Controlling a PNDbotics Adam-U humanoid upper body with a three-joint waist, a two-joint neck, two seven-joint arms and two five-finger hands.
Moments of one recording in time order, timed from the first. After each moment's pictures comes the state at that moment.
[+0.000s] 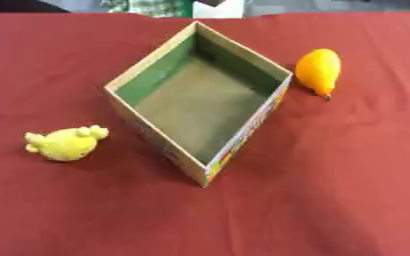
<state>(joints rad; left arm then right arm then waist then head) -0.26 0.57 0.06 -1.98 -0.16 -0.09 0.41 -0.35 -0.69 0.00 -1.98 0.00 0.04 -0.24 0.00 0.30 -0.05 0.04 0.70</state>
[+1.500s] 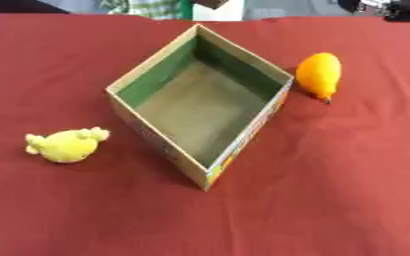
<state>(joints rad) -0.27 0.59 0.00 -1.98 -0.17 -0.10 0.32 -0.88 -0.84 0.22 -1.37 0.34 0.01 0.54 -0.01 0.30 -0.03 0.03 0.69</state>
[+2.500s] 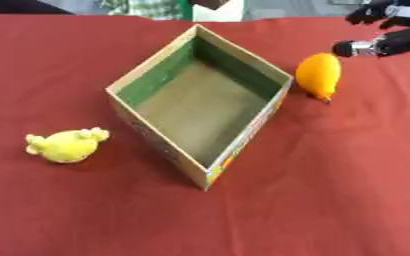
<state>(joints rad) -0.27 0.59 0.00 -1.98 -0.17 -0.10 0.31 -0.87 -0.82 0.22 -1.26 0.47 -0.03 0.71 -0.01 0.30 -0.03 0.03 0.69</state>
